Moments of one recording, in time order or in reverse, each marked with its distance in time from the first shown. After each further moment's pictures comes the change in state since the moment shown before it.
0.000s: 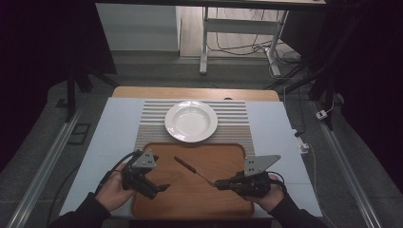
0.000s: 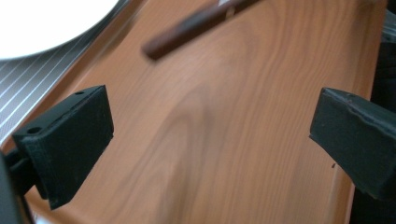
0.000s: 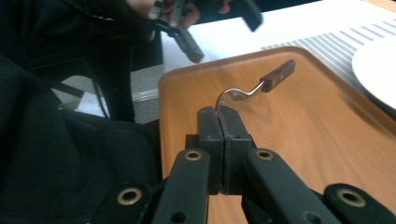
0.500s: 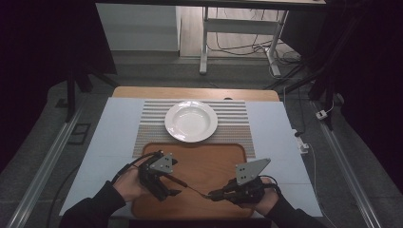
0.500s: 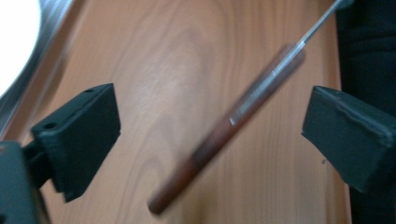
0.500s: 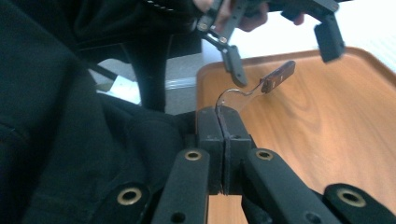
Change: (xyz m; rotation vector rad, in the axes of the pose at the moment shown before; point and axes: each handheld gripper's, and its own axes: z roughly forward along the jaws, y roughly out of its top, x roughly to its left) left arm -0.004 0.024 0.029 0.057 -0.161 0.256; right arm 0.012 0.004 0.016 0.045 0.148 -0.060
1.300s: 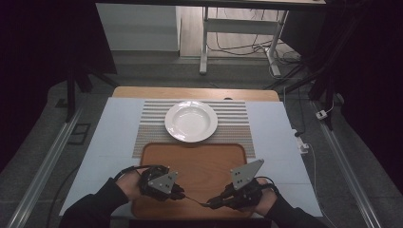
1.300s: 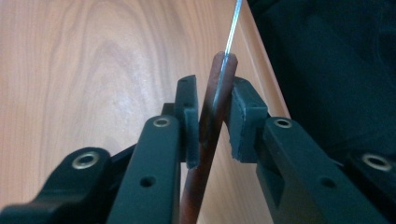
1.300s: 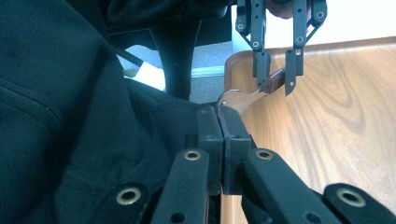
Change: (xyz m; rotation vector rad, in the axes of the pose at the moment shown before) left arm -0.021 0.002 0.003 0.031 -0.165 0.328; right arm 0.001 -0.001 0.008 0.056 0.114 -0.015
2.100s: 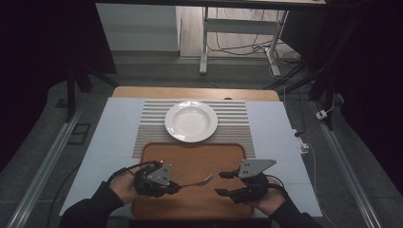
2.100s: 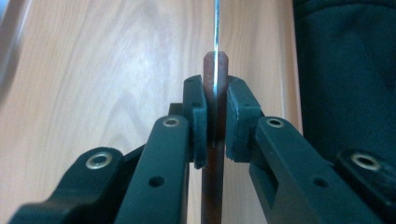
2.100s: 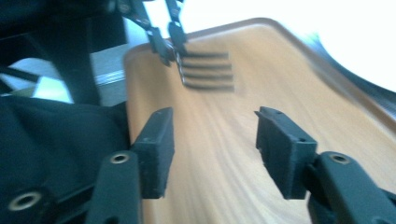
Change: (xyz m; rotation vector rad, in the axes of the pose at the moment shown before) left arm -0.002 -0.007 -0.013 0.038 0.093 -0.280; right arm -0.003 -0.011 -0.019 -0.005 -0.456 0.111
